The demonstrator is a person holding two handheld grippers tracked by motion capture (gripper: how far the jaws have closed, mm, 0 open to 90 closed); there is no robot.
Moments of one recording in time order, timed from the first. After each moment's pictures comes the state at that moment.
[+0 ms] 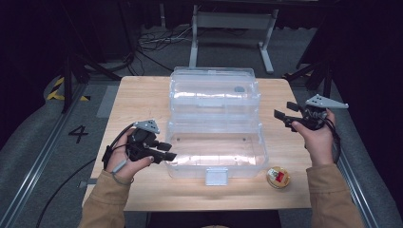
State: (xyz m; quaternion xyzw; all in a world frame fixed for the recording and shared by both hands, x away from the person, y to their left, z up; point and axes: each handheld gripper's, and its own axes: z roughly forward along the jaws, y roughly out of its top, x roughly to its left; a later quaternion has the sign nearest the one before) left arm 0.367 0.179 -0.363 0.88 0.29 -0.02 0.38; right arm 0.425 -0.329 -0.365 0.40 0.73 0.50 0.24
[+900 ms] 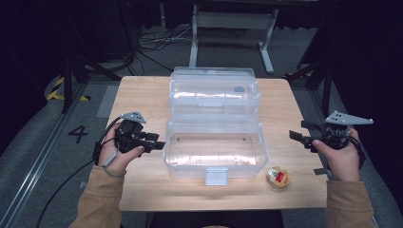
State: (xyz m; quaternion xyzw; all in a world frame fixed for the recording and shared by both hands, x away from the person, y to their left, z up) left arm 0.384 0.206 -0.364 0.85 0.35 0.01 0.39; right arm 0.372 -0.365 -0.362 0.40 0.76 0.47 0.19
